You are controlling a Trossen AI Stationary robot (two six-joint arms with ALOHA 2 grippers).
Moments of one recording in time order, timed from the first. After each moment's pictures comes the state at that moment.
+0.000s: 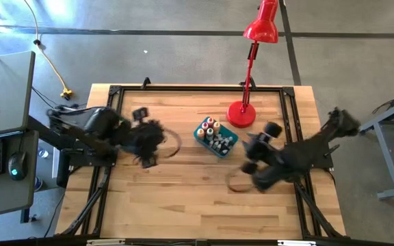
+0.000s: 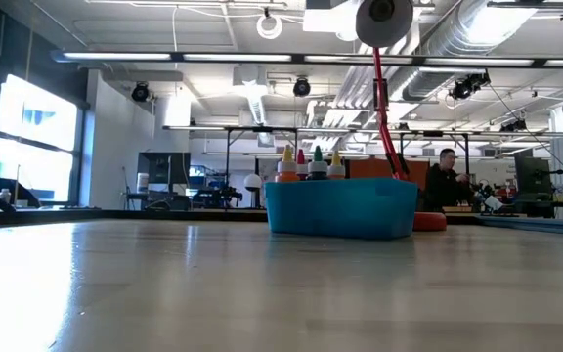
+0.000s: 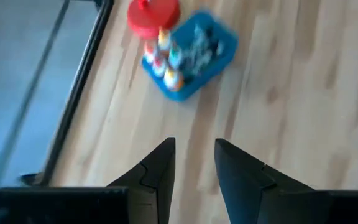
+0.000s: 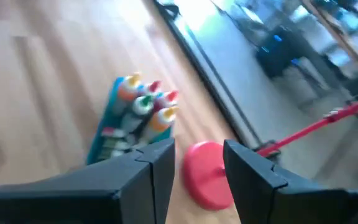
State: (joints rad) left arm -0.36 1.54 2.03 -1.56 -0.52 -0.45; right arm 0.54 1.52 1.54 -1.48 1.01 0.85
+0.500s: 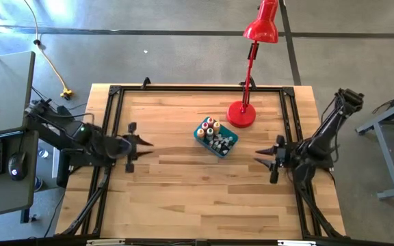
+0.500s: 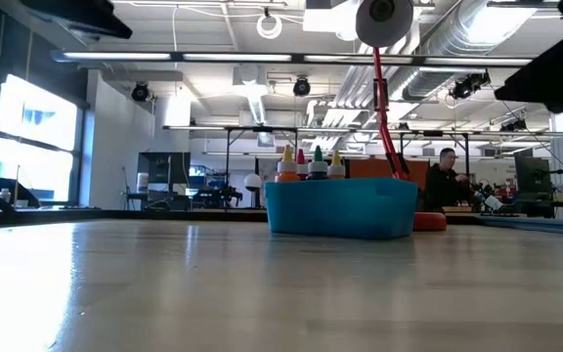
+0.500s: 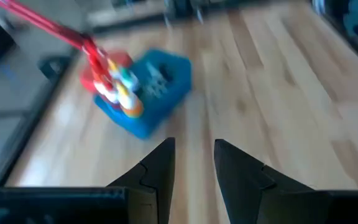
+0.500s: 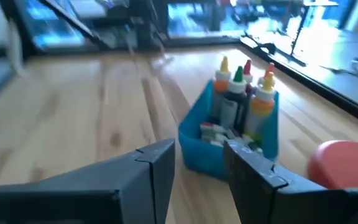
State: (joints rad) left arm -0.46 0.70 0.71 -0.54 -0.53 -0.07; right arm 0.90 0.71 0.30 -0.24 1.09 0.59
